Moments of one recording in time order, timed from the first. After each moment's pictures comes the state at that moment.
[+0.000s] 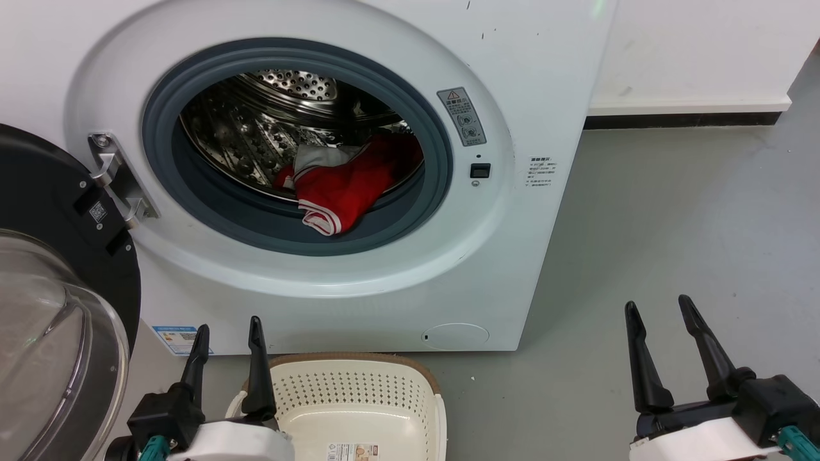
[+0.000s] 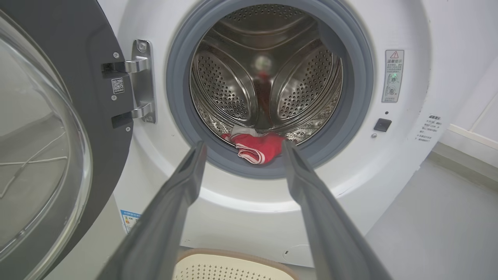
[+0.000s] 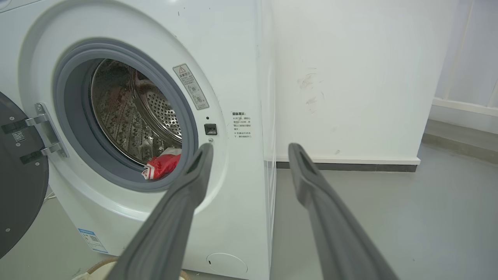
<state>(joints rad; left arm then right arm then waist) 0.07 0.05 -0.04 0.01 -0.24 0.05 -0.21 0.09 -0.05 0.03 -0.08 0.12 0.13 -0.21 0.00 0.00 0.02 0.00</state>
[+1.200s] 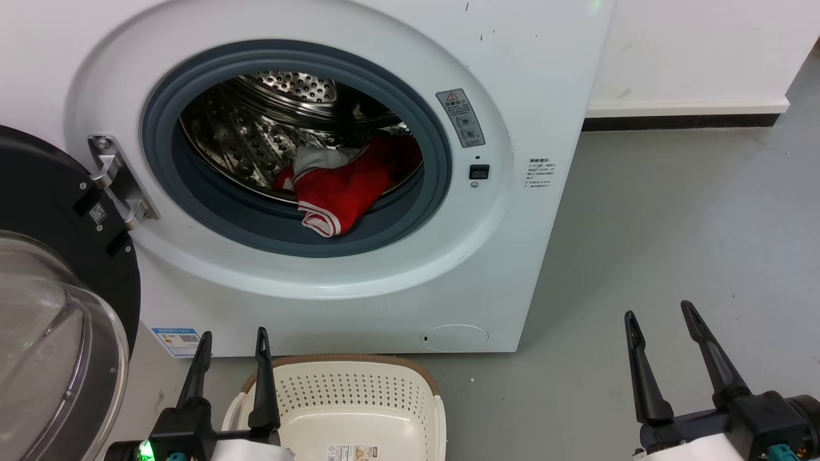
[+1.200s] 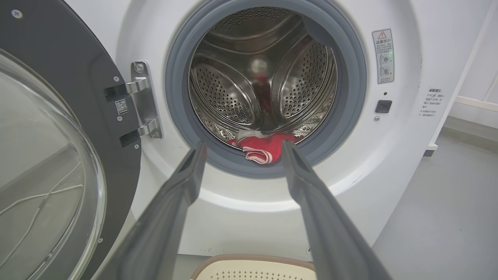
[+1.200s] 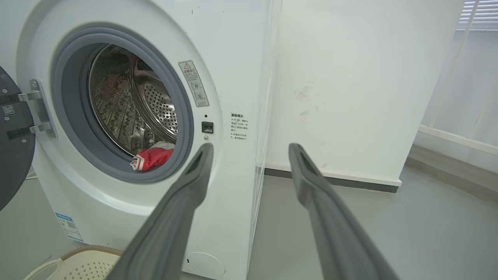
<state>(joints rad) 0.10 0.05 -0.04 0.00 -0.09 0.06 -0.26 0.12 -0.05 0.03 -0.09 -0.02 0.13 -0.26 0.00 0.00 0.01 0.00</state>
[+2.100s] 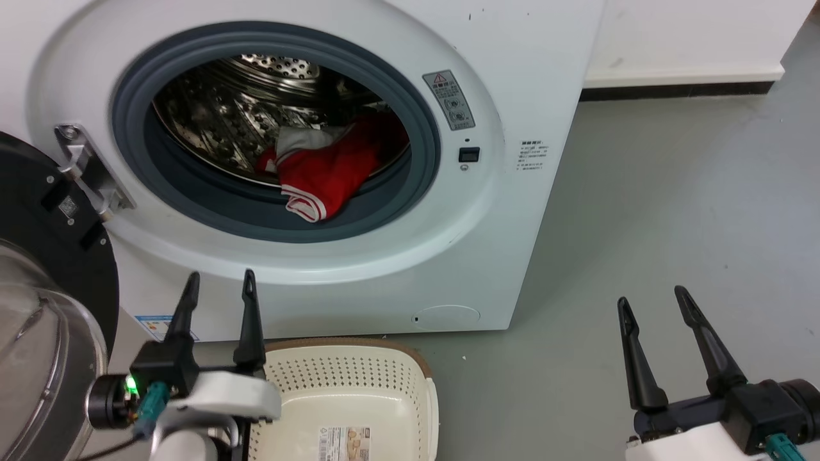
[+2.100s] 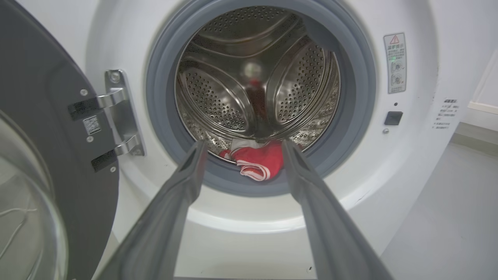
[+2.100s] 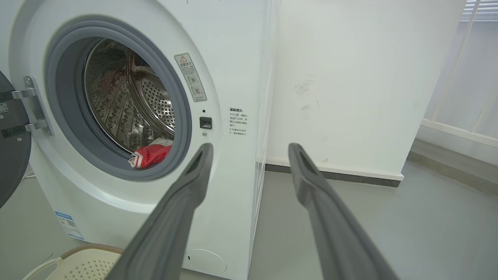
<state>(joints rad) -0.05 0.05 0.02 0.11 -0.08 -0.01 -0.26 0.11 -0.05 0.05 -0.10 -0.01 0.13 -0.26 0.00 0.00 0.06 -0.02</state>
